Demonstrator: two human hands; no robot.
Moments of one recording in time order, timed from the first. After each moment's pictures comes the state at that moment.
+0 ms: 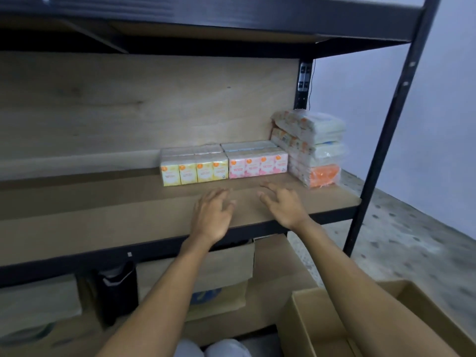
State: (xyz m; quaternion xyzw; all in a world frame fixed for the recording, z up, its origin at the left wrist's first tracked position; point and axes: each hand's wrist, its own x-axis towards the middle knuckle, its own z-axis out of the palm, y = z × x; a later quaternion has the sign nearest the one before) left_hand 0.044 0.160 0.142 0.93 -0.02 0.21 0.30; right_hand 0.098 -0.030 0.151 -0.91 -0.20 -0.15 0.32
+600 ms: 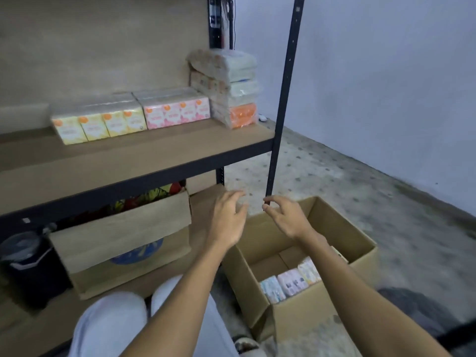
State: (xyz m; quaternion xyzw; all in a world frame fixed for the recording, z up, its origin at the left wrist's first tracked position) left_hand -0.039 -0.009 0.042 0.89 -0.14 0.09 0.43; right_hand -0.038 -0.188 0.021 -0.95 -0.02 -0.09 0.31
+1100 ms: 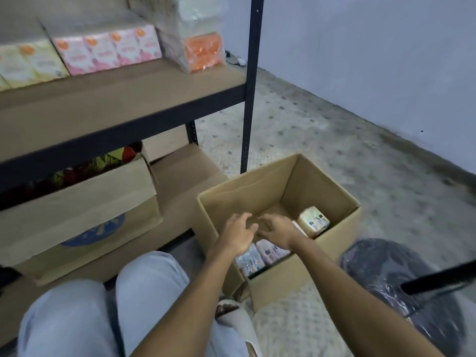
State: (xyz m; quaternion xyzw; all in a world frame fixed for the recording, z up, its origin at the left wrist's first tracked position) left_hand -0.042 -0.090 -0.088 0.91 -0.11 -0.22 0.34; right_hand -0.058 -0.247 -0.113 -0.95 0.05 0.15 0.26
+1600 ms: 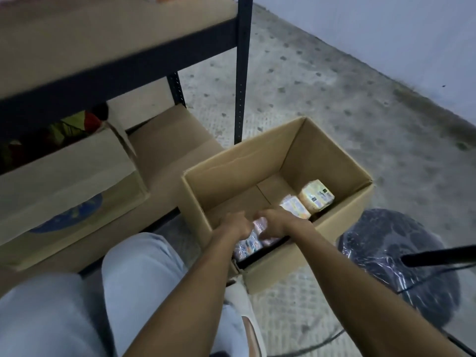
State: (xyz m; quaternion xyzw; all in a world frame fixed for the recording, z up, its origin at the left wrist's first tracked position) left_hand -0.012 -0.117 -0.161 0.90 -0.09 -0.40 0.15; right_hand -0.041 -0.259 -0.173 -0.93 0.04 0.33 0.18
